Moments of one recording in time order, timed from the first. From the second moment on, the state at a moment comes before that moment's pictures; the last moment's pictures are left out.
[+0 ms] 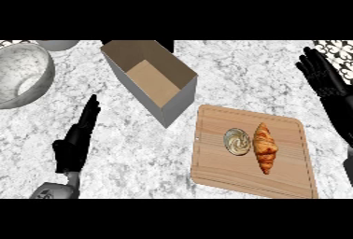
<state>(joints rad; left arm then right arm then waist) -0.07 0.24 -0.17 -1.46 0.04 0.22 -0.04 -0.24 -0.53 0.06 -1.67 -0.24 0.10 -0.07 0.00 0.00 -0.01</state>
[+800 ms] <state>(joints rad) -0.02 0.34 -0.11 -1.50 -0.02 0.21 0.06 -0.16 -0.16 0.02 -1.47 0.09 -0.57 -0.16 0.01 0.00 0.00</state>
